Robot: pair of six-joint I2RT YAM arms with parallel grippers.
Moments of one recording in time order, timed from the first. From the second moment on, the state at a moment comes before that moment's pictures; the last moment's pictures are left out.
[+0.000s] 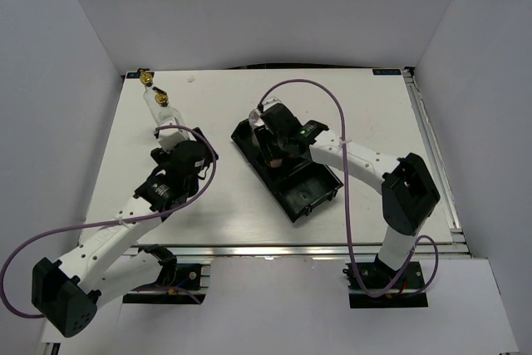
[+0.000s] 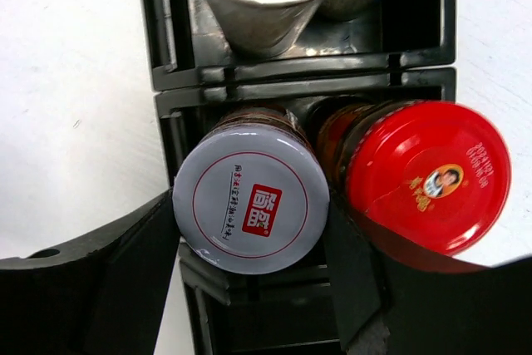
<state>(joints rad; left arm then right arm) -0.62 0.93 0.74 -0.34 -0.74 -0.71 0.85 1.75 1.43 -0.53 0.24 0.21</state>
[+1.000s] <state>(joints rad) -0.31 1.20 1.02 -0.31 -0.71 -0.57 0.81 1.61 1.36 -0.39 0.00 0.16</state>
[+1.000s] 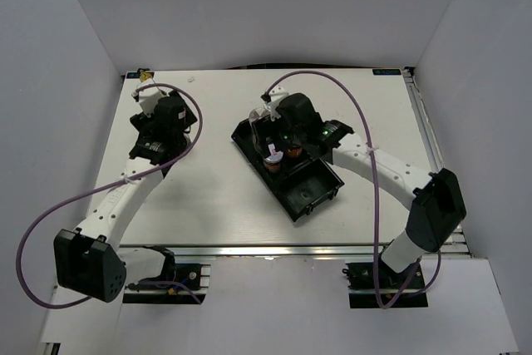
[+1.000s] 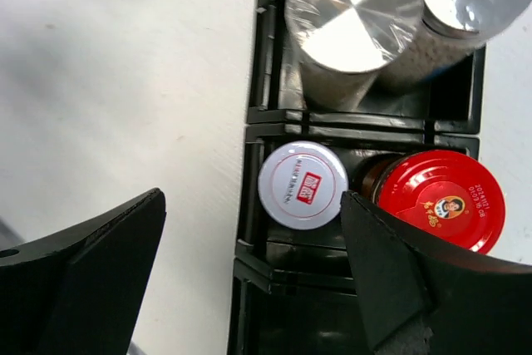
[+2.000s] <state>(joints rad) -0.25 1.54 1.23 -0.21 -0.77 -0.36 0.81 0.97 0.98 -0.36 0.11 0.17</state>
